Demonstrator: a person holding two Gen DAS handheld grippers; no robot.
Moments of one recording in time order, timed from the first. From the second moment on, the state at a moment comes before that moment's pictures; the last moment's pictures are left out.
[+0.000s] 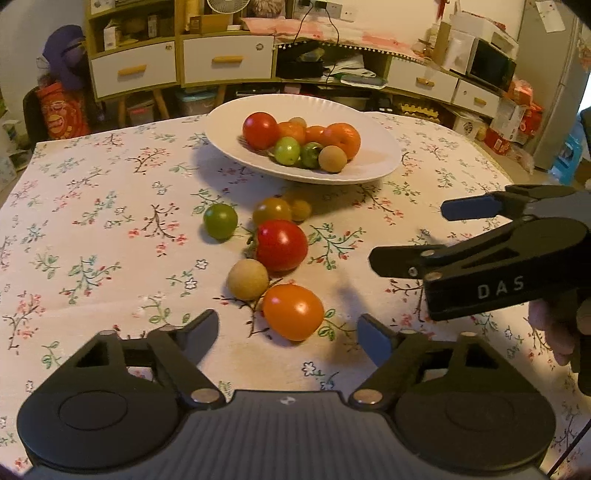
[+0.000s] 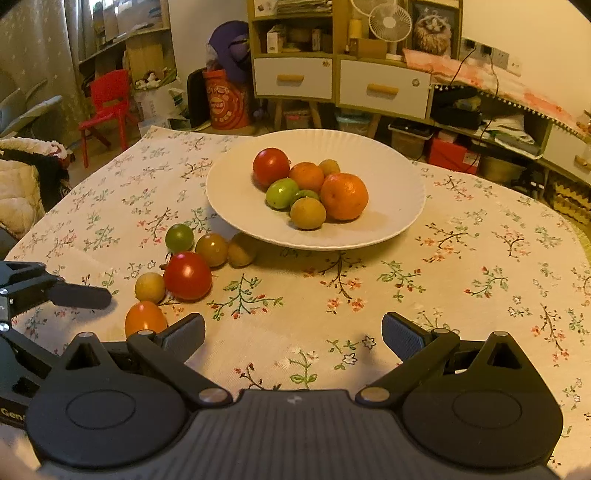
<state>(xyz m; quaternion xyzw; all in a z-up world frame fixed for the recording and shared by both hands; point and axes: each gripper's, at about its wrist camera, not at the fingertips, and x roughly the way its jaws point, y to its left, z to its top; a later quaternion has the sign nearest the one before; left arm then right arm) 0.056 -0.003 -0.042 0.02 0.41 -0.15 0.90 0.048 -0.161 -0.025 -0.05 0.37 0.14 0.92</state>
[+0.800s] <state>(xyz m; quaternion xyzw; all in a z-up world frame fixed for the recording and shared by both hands) 0.058 0.019 -0.037 0.00 0.43 -0.15 0.89 0.072 -0.137 -0.034 0.04 0.39 0.21 0.90</state>
